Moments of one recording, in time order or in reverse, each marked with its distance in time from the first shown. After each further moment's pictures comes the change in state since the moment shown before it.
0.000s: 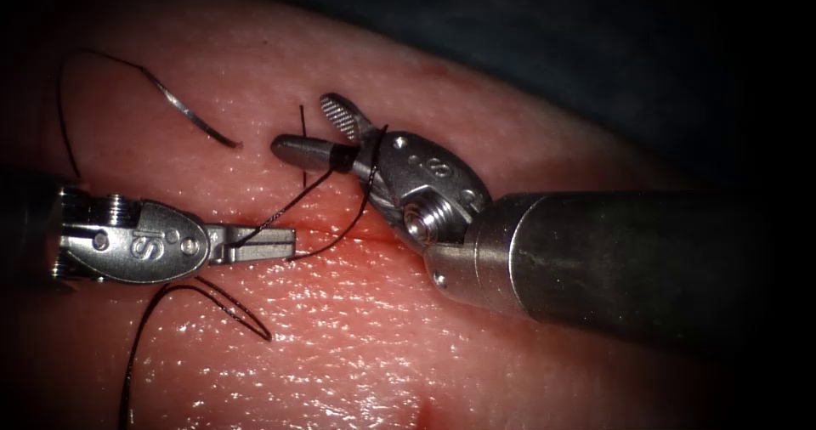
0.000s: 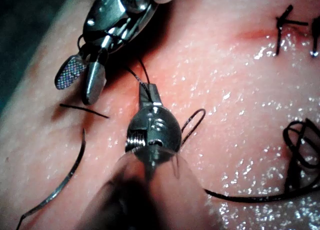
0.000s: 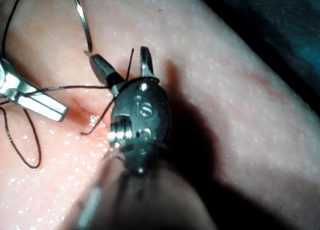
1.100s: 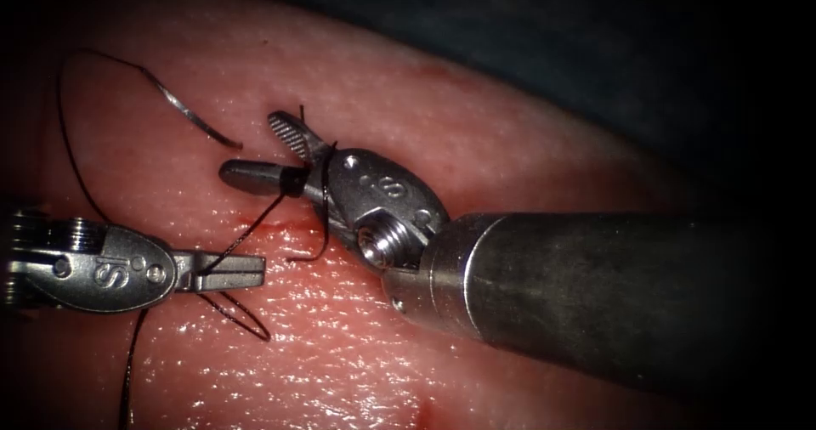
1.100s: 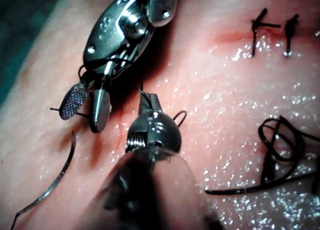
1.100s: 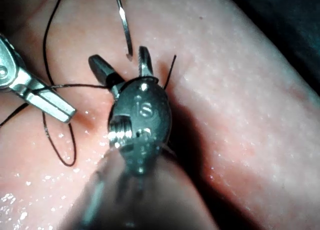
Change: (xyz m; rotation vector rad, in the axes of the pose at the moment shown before) right arm -0.001 -0.006 0.001 0.176 -0.059 -0.151; left arm 0.001 0.001 -0.004 -0.065 -0.089 0.038
